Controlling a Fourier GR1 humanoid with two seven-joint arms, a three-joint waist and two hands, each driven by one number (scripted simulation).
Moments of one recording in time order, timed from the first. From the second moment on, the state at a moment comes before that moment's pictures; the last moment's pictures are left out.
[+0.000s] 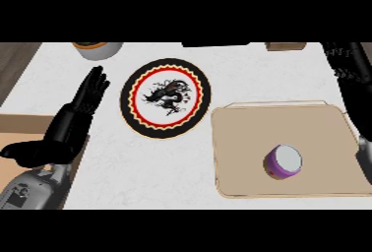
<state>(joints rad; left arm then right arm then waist) -0.24 0.43 -0.28 -1.63 0.28 0.21 -0.07 -0.40 -0.58 0.16 -1.71 -0.15 -0.10 -0.15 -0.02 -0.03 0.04</state>
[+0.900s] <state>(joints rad) -0.07 0.59 -0.24 -1.59 0.12 0.33 0.02 -0.07 -0.07 -0.16 -1.84 0.03 -1.11 -0.19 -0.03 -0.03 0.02</state>
